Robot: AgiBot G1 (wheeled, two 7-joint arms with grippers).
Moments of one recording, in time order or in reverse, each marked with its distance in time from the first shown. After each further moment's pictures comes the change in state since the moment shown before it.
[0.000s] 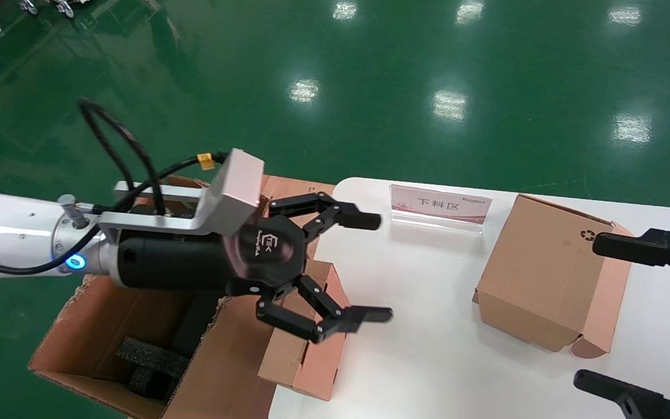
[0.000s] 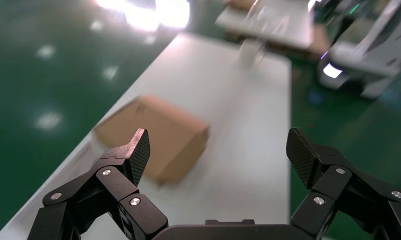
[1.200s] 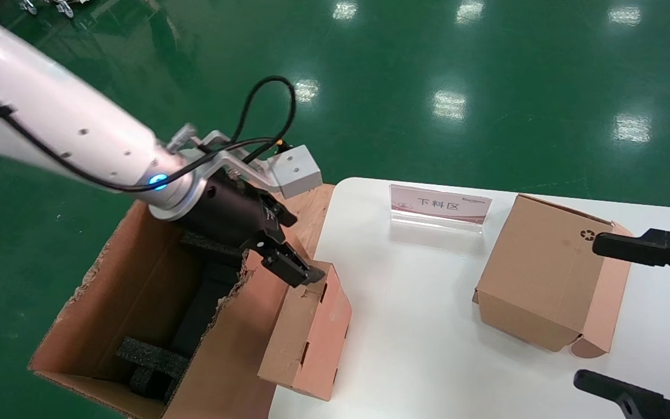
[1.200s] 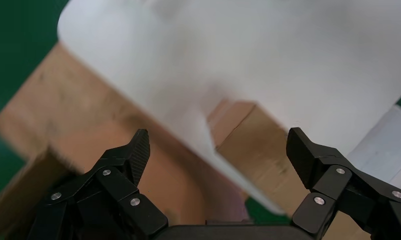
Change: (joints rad) left arm -0.616 0.220 0.522 -0.160 0.846 0.227 -0.990; right arm 0.000 0.000 0.000 0.000 0.000 0.000 0.000
